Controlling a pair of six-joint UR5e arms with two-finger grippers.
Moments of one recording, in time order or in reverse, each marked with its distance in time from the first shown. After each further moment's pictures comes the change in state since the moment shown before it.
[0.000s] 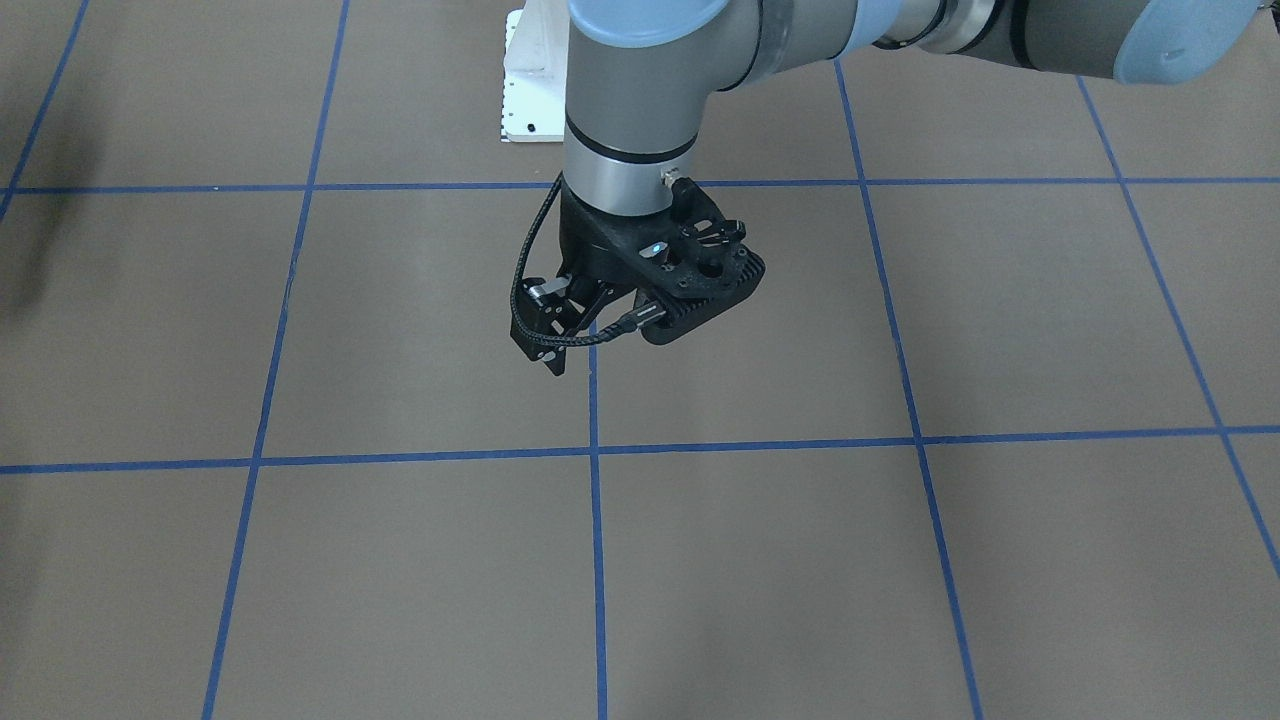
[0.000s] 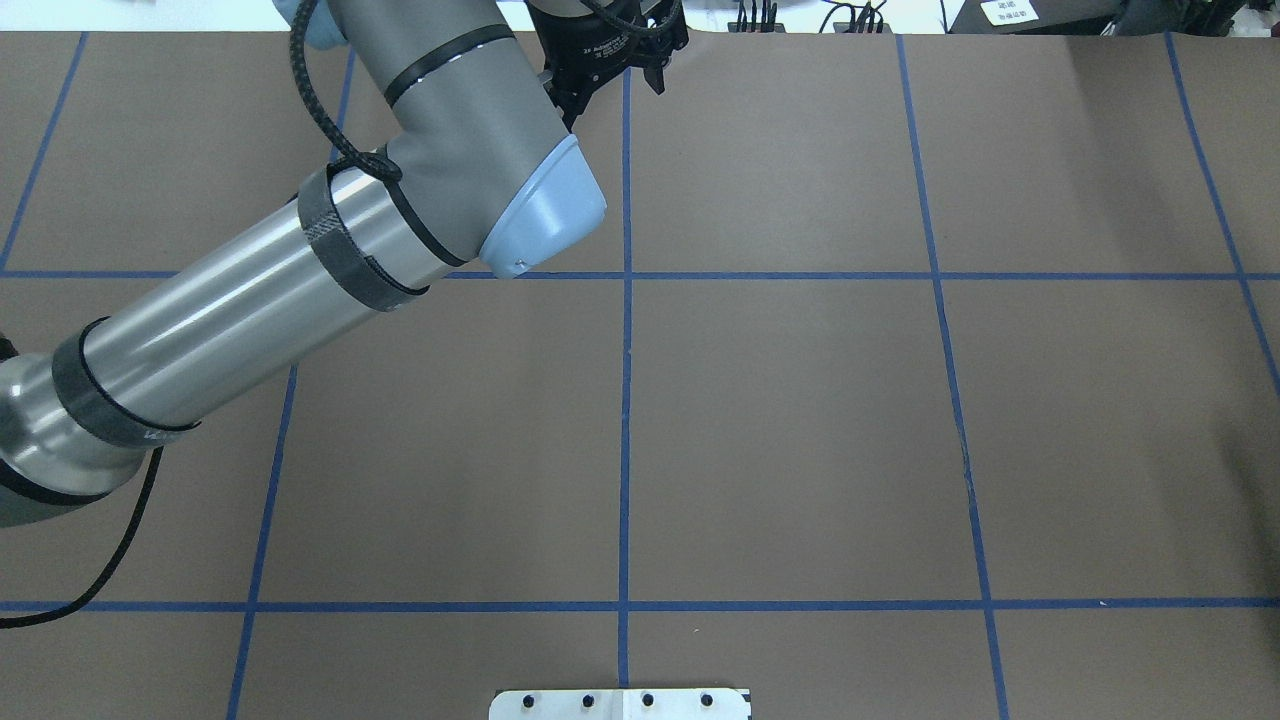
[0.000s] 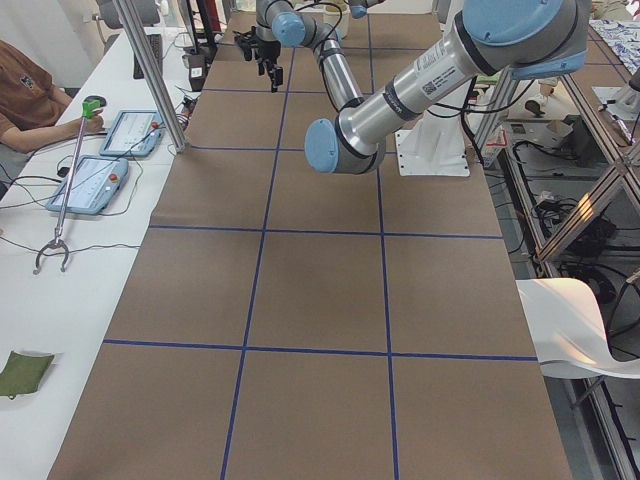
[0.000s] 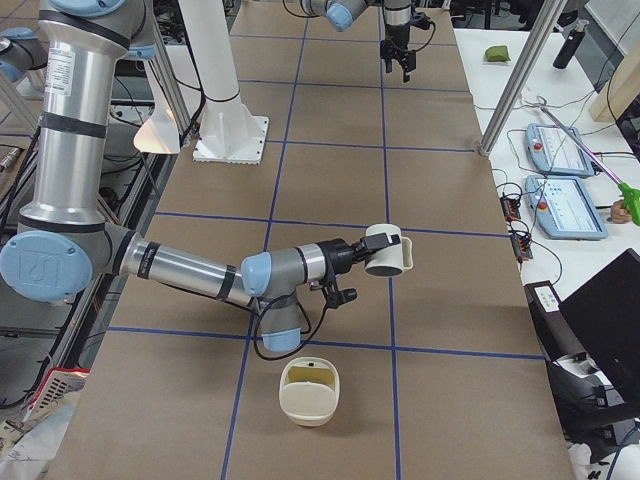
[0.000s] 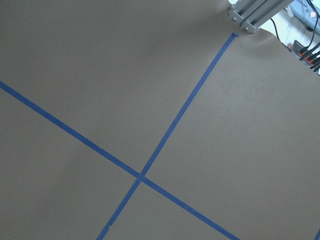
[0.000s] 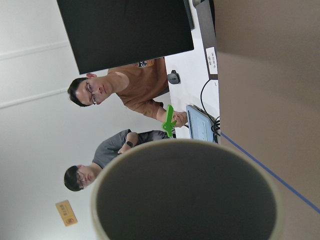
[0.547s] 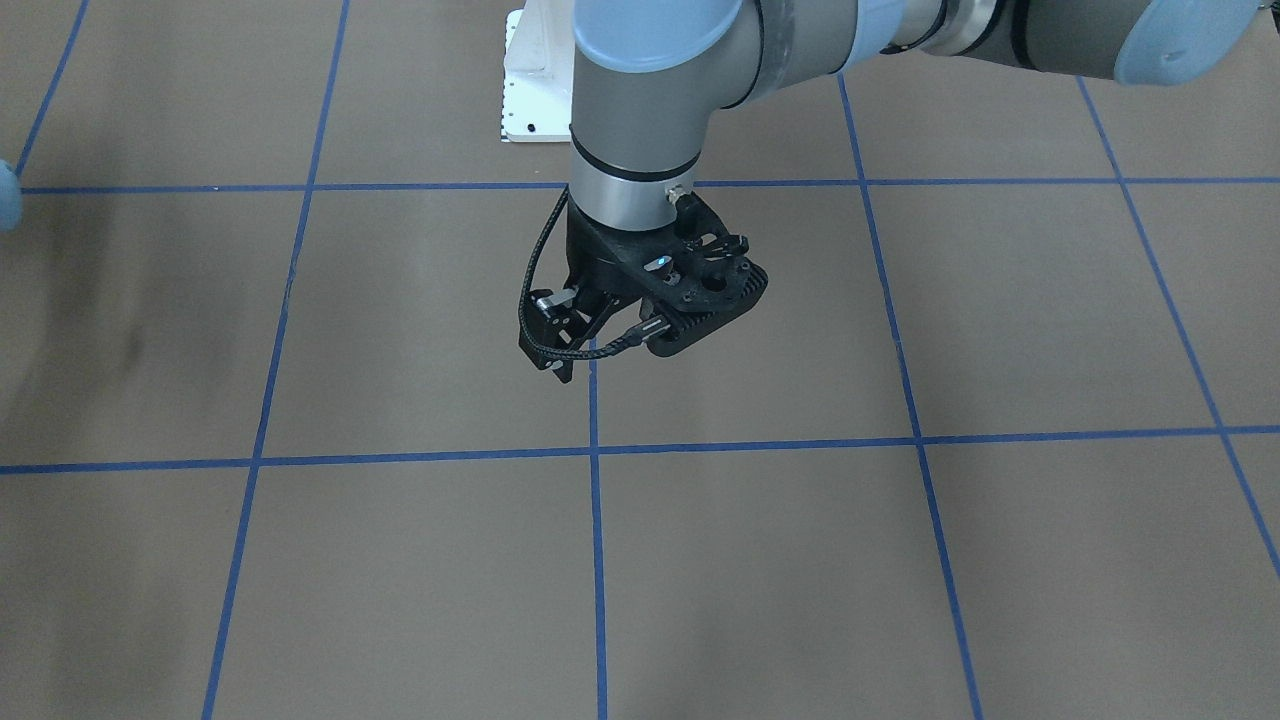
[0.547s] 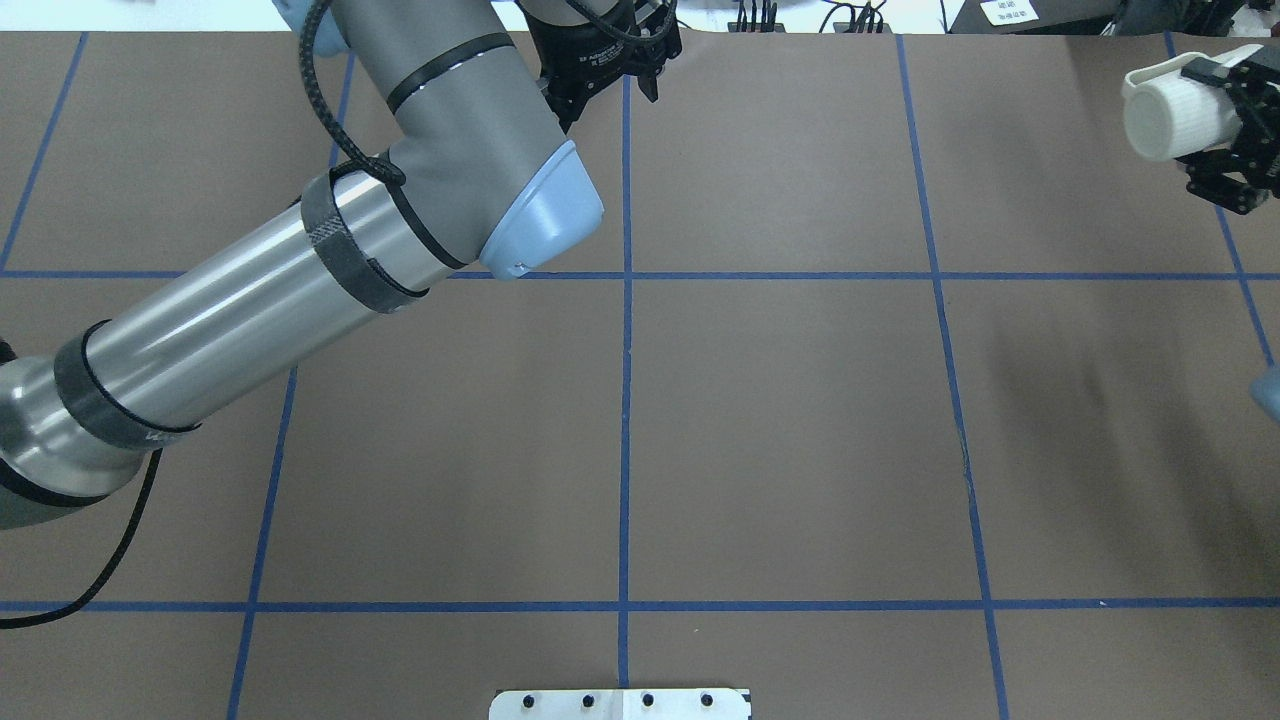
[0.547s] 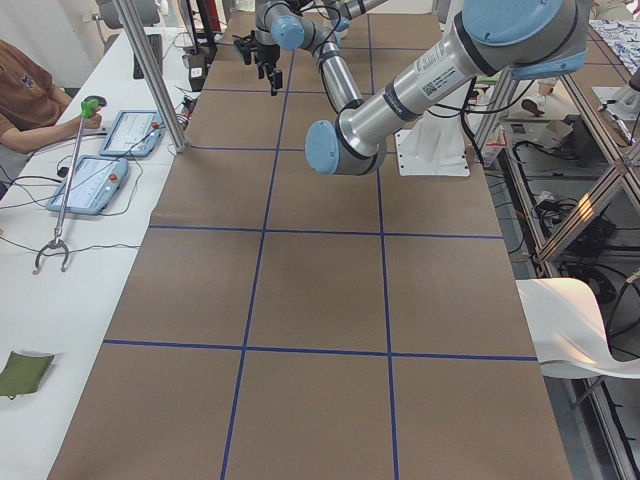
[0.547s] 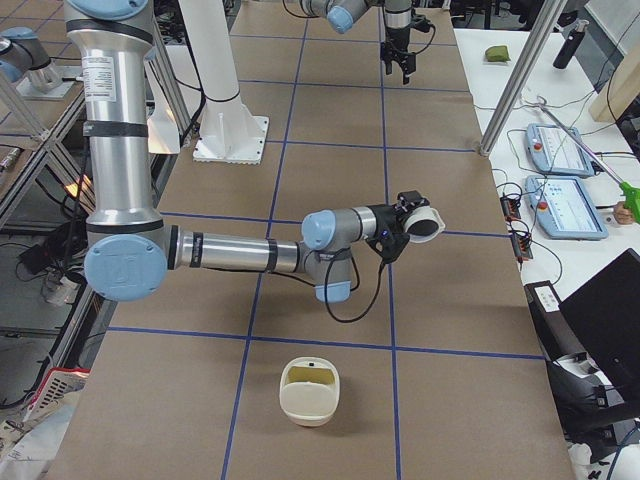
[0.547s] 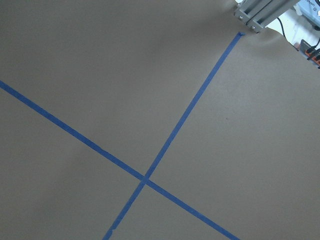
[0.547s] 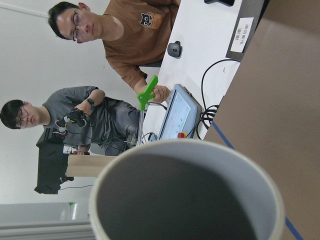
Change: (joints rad) left arm 0.003 0.006 0.015 -0.004 -0.001 0.007; right arm -0.165 0.246 0.002 -0.339 -0.036 -0.480
